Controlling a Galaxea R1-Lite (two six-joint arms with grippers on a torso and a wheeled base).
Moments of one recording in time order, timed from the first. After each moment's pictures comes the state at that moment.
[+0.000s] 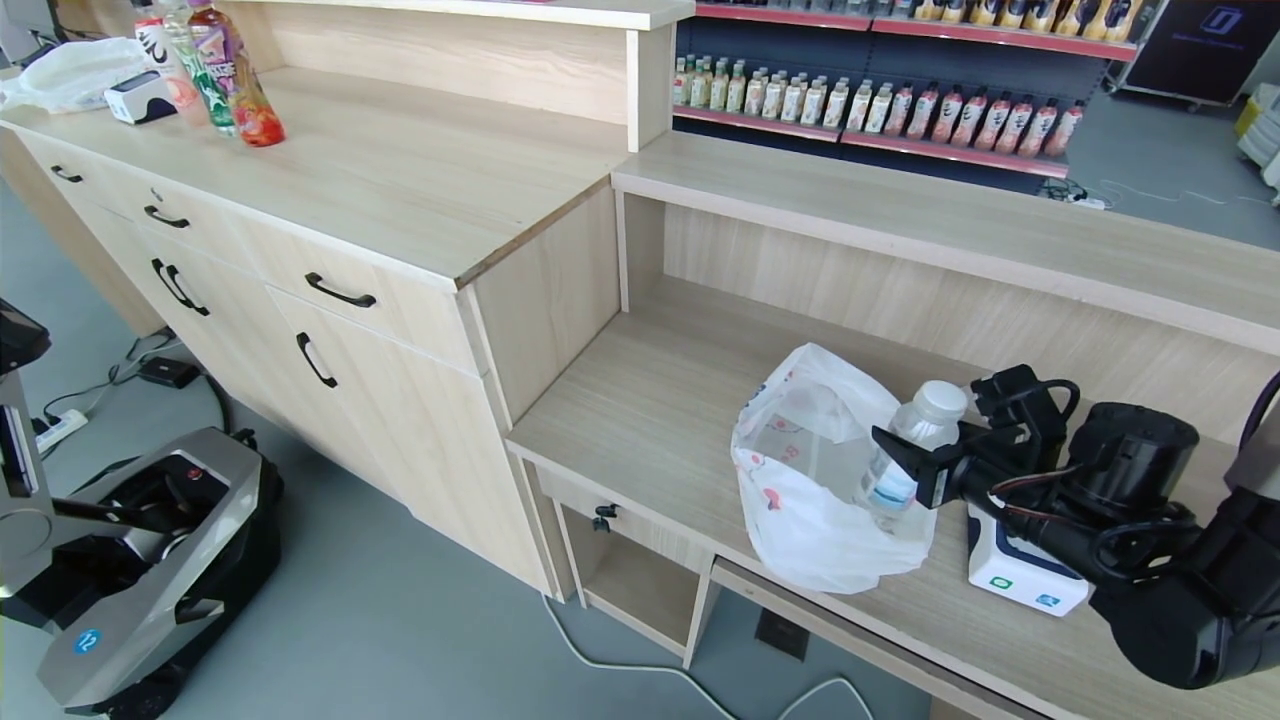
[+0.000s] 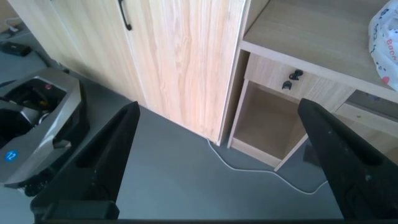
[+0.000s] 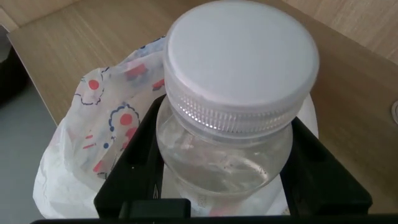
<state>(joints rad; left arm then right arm) 0.00 0.00 0.00 0.00 -0.01 0.00 0.14 2.02 -0.45 -1.52 0.24 -0.15</state>
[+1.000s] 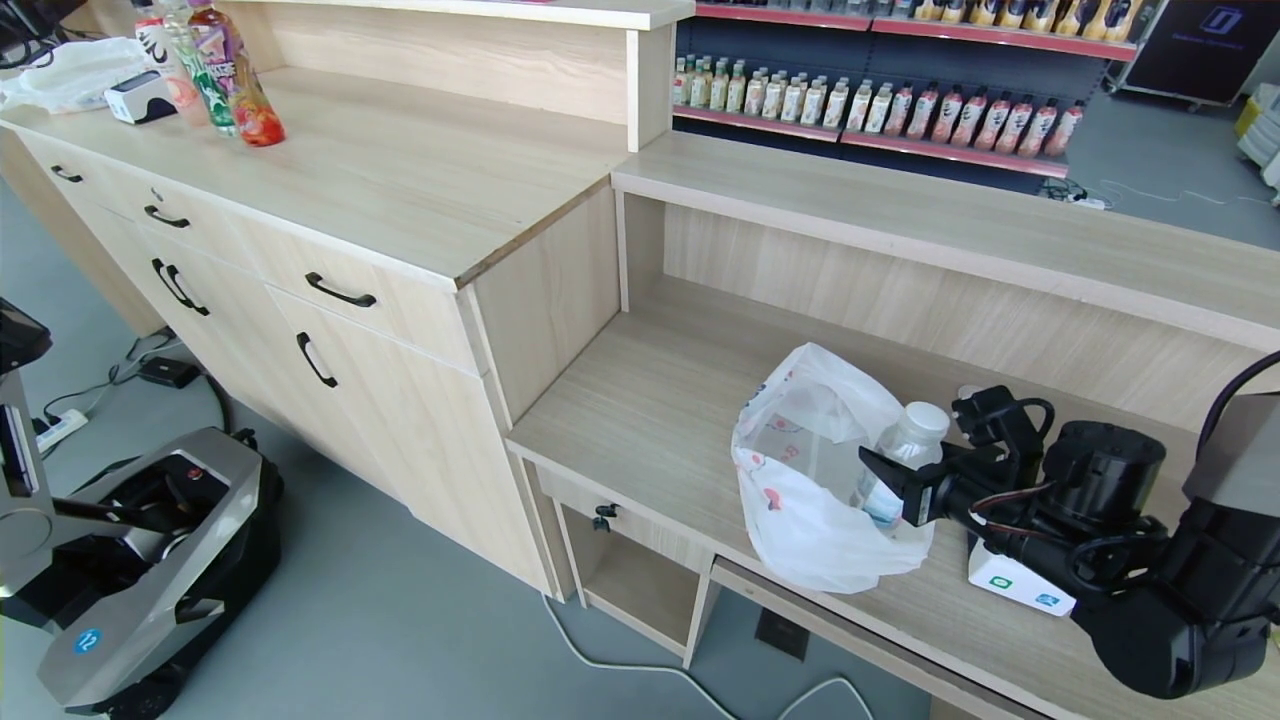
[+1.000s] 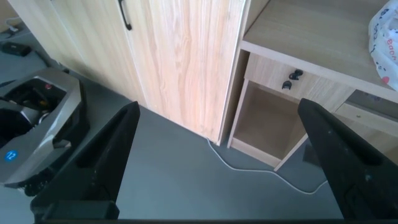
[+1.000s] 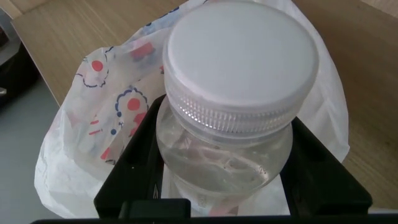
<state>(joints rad) 0.00 0.00 0.00 0.00 -0.01 0.00 0.15 2.09 -0.44 -1.54 0.24 -0.11</state>
